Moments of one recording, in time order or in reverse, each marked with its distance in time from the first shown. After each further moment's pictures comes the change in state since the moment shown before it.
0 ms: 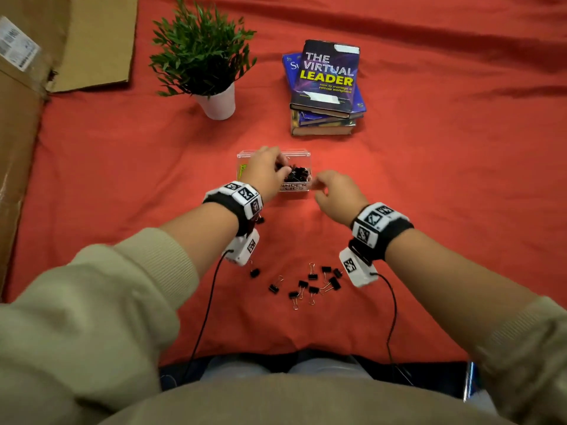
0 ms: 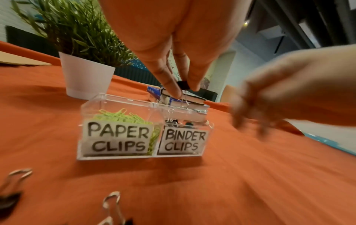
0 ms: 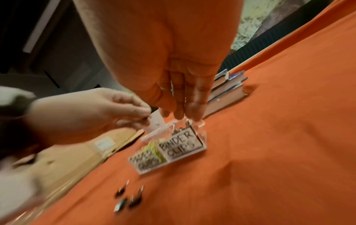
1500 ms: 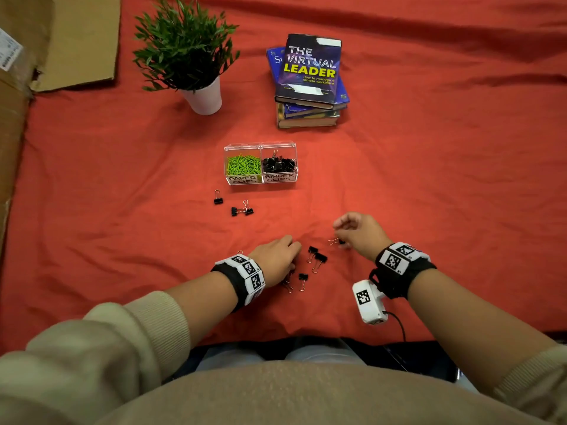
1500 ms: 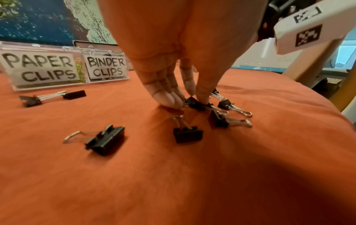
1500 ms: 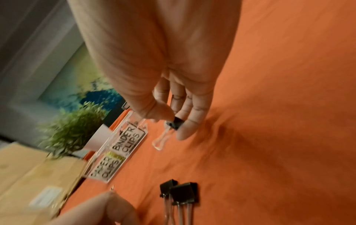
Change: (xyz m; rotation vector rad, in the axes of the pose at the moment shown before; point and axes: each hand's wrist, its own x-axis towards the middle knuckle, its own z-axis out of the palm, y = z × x) left_hand -0.140 -0.008 0.068 0.475 -0.660 0.316; right_hand -0.090 0.079 0.024 0.608 -0.029 0.466
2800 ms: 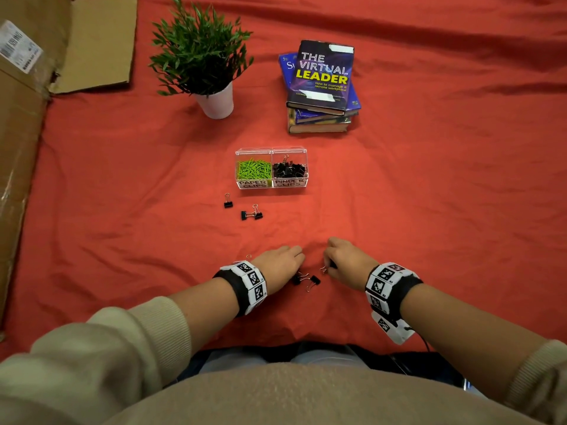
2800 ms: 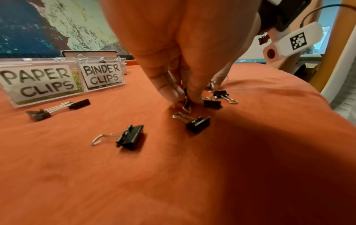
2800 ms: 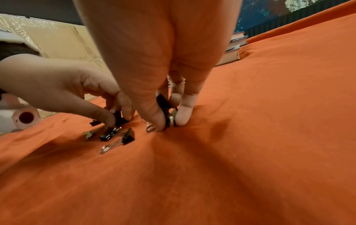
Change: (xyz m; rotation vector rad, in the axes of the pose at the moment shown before) left_hand -0.014 -0.002 -0.009 0.136 -0.038 0.074; right_hand -0.019 0.006 0.033 -1.014 -0.314 -0.402
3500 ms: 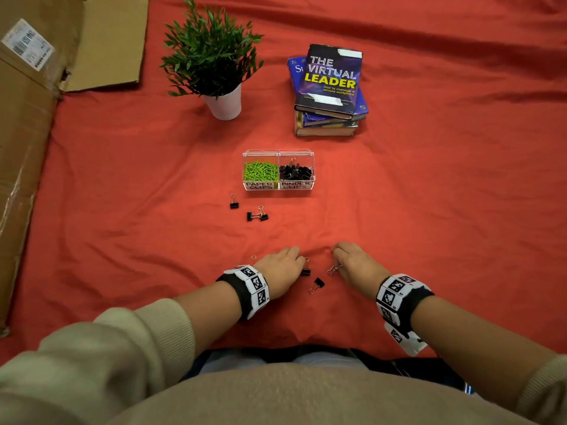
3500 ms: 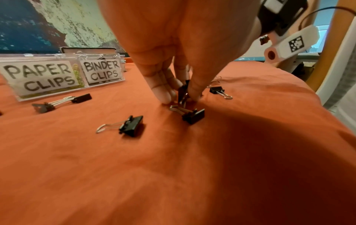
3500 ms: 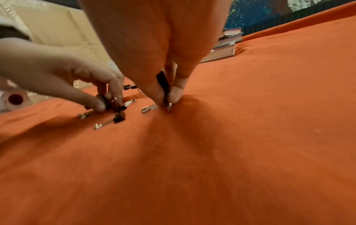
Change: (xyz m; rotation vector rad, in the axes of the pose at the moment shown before) left_hand -0.004 -0.002 0.009 -0.005 0.034 -0.065; right_hand -0.007 0.010 0.010 0.013 0.148 -0.070
